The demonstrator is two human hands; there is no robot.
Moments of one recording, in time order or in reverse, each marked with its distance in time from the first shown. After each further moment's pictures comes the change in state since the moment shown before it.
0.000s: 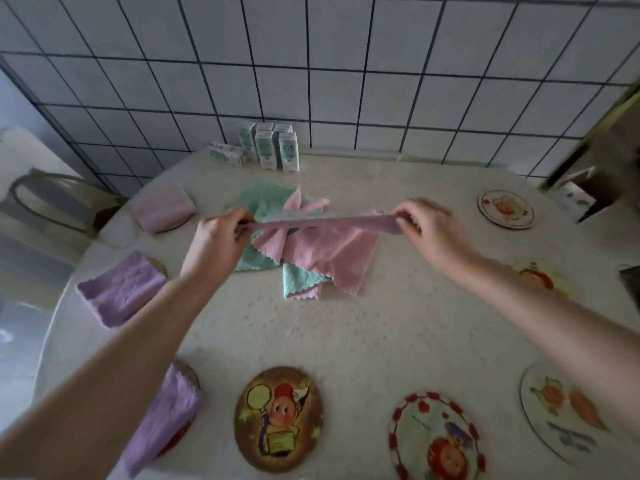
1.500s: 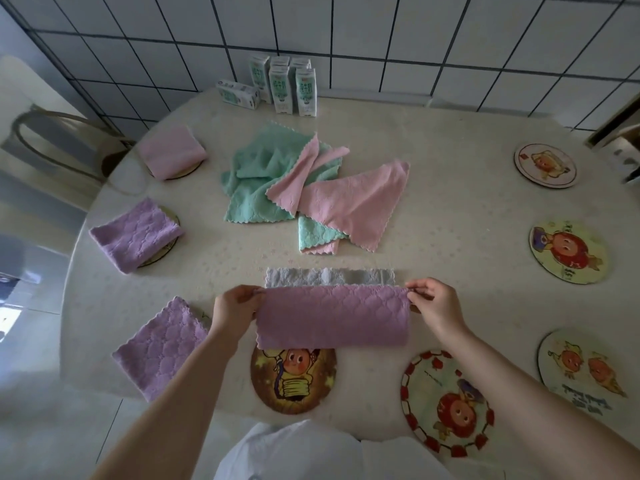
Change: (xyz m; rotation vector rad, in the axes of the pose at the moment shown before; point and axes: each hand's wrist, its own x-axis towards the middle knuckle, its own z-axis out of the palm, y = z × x) left_hand -0.178 -0.037 0.070 -0.584 -0.192 -1.149; right_hand -0.167 0.006 0.120 0.644 -0.188 0.946
